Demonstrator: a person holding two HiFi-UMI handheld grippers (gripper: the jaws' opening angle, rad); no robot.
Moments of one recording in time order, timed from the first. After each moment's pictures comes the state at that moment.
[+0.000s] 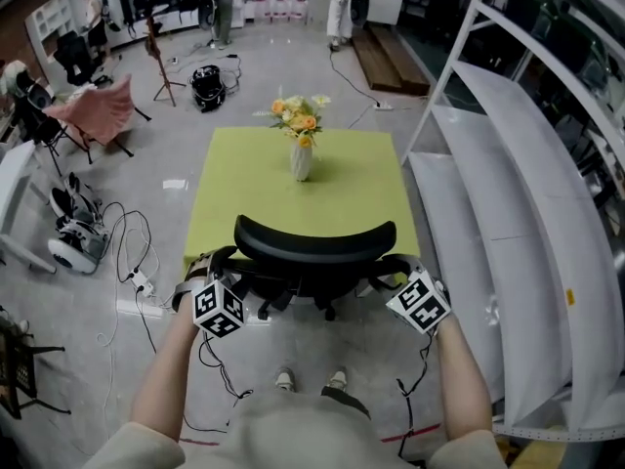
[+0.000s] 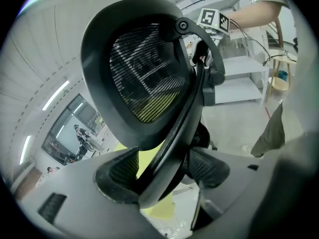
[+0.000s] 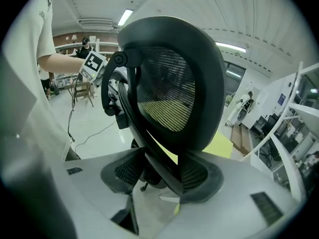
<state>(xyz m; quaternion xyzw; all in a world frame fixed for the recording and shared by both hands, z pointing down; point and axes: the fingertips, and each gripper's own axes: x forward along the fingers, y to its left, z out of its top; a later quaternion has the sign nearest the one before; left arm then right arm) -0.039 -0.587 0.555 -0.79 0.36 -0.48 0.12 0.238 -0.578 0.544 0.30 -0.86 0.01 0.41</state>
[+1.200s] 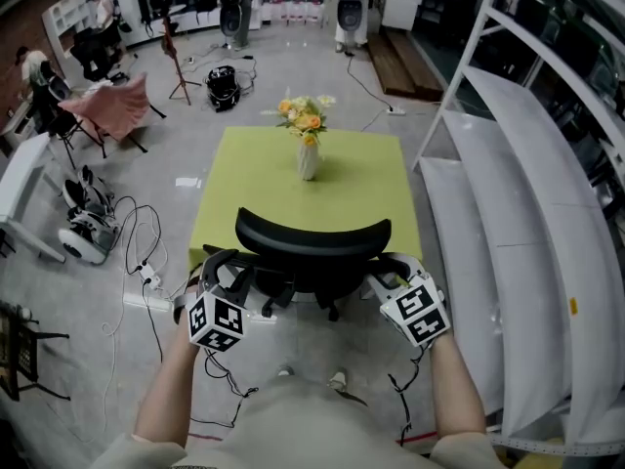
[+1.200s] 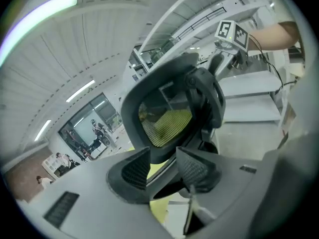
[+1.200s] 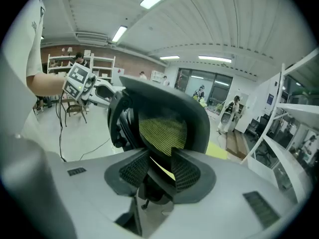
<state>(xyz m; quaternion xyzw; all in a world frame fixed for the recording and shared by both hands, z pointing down) -0.021 -0.553 0.482 -0.78 0.47 -0.39 0.11 0.221 -0.565 0.479 0.35 -0.88 0.00 0.32</state>
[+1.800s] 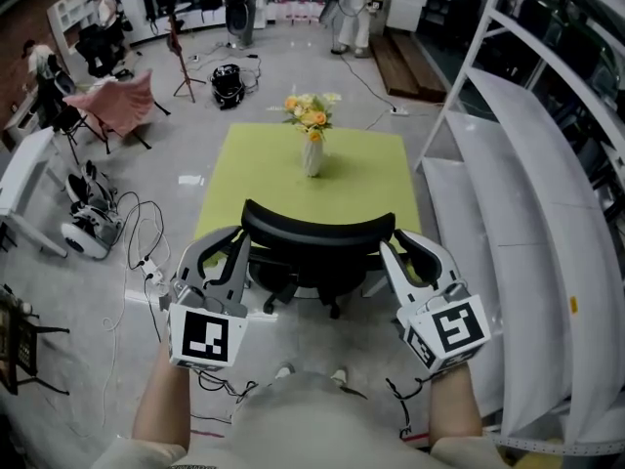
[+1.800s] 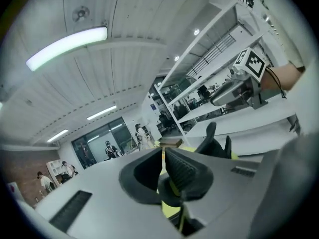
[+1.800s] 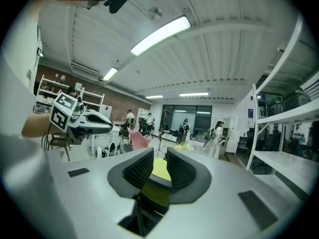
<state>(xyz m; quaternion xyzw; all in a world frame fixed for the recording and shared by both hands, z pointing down) 0.008 -0.517 0.306 -0.80 0.53 -0.20 0.20 0.202 -0.528 0.312 0.42 -0.90 -0.06 0.09</state>
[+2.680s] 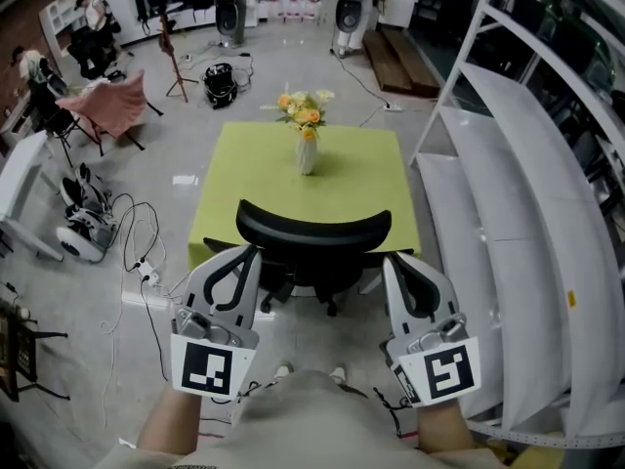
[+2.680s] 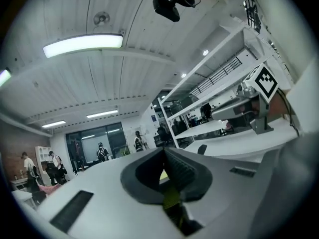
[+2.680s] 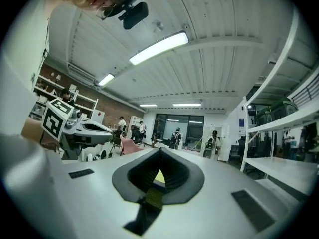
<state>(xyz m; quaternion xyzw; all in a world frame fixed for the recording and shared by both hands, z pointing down) 0.037 -0.488 0.293 -0.83 0.51 -0.12 0.19 0.196 -0.487 0.288 0.46 -0.88 -0.09 0.05</state>
